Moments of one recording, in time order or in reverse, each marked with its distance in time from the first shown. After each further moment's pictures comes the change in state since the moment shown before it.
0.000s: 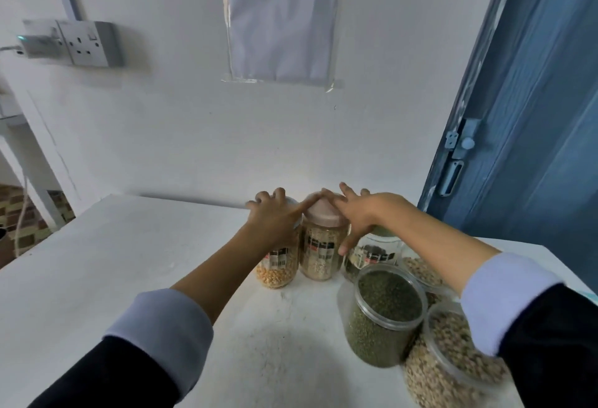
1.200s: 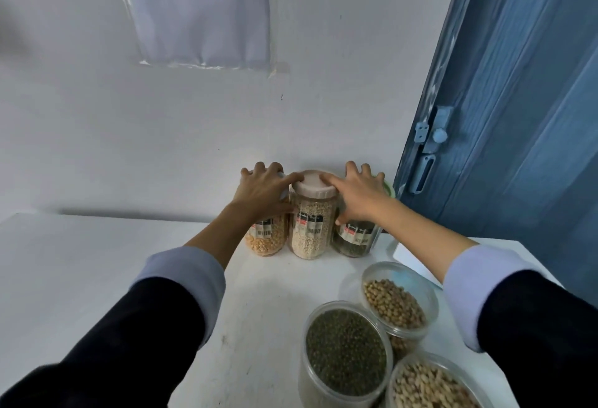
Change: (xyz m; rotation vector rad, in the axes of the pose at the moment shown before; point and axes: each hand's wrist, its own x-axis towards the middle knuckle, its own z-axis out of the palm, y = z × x) left_hand 0.152 0.027 0.022 -0.085 0.164 0.133; right_hand 0.087 0.114 0.029 0.041 0.402 0.163
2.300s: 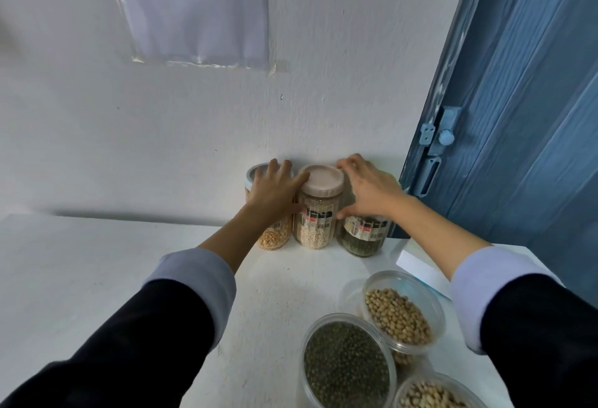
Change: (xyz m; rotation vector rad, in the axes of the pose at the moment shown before) left_hand 0.023 0.016 0.015 0.025 0.030 -0.021; right_hand 0.014 0.029 0.005 0.093 0.080 -0.092
